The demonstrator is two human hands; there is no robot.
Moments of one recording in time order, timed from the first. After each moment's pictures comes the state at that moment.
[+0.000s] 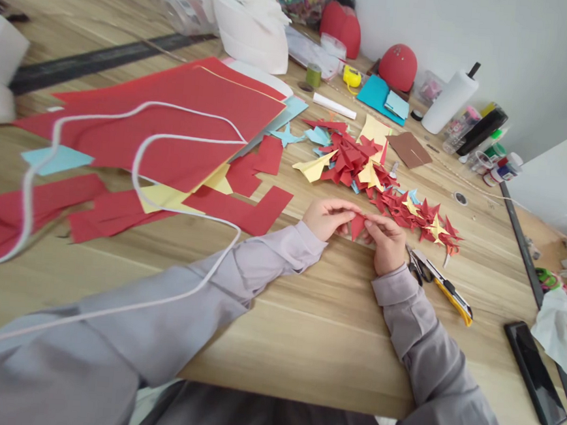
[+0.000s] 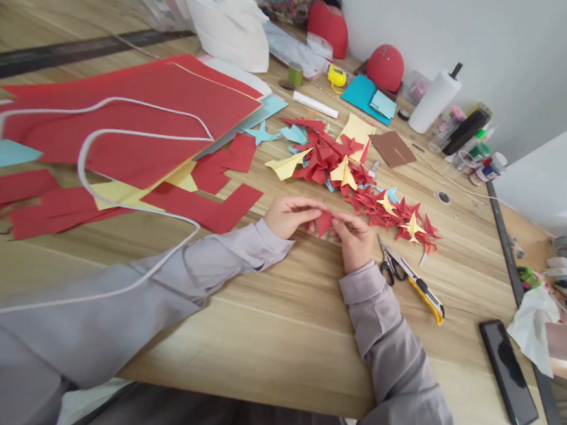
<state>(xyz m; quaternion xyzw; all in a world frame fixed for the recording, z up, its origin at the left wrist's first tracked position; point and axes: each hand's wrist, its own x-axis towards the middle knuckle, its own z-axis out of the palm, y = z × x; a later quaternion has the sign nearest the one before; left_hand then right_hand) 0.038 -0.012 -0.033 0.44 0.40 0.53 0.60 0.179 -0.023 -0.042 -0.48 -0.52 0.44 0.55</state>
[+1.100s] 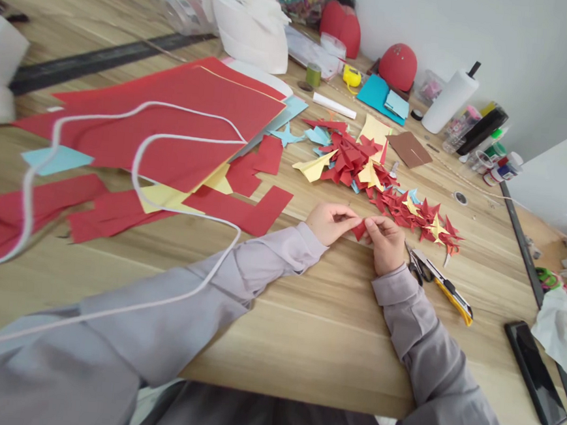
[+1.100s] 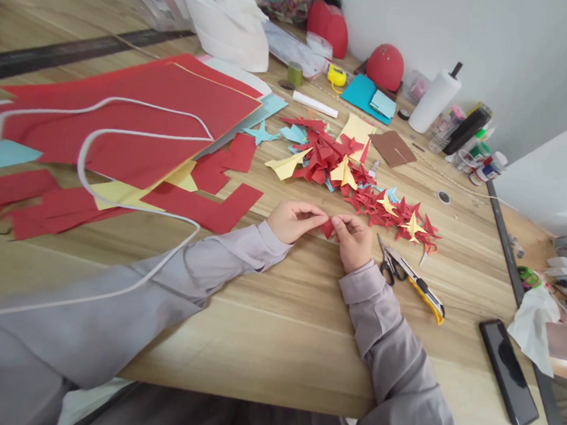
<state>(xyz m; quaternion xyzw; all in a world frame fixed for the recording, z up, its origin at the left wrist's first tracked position) 0.041 -0.012 -0.043 0.55 0.42 0.50 0.52 0.180 -0.023 -0.042 -0.48 -0.55 0.44 0.52</state>
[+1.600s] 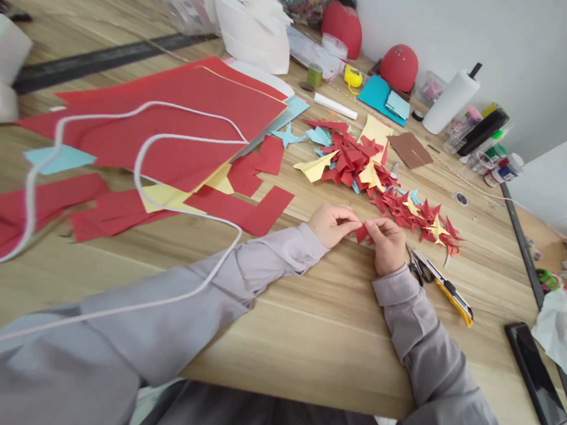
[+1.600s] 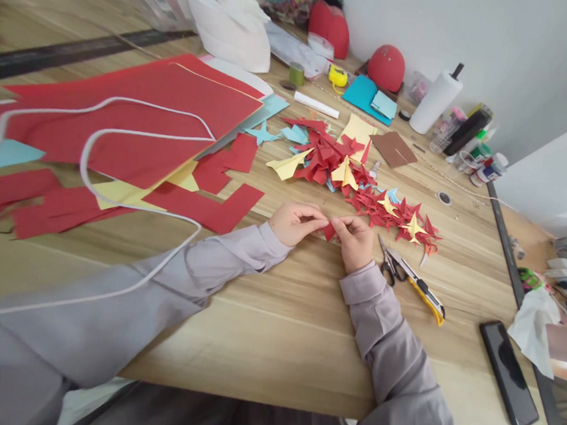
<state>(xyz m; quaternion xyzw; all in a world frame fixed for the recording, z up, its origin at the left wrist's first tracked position) 0.038 -0.013 -0.043 0.63 0.38 0.51 0.45 0.179 -0.024 -0.038 -0.48 -0.53 0.45 0.53</state>
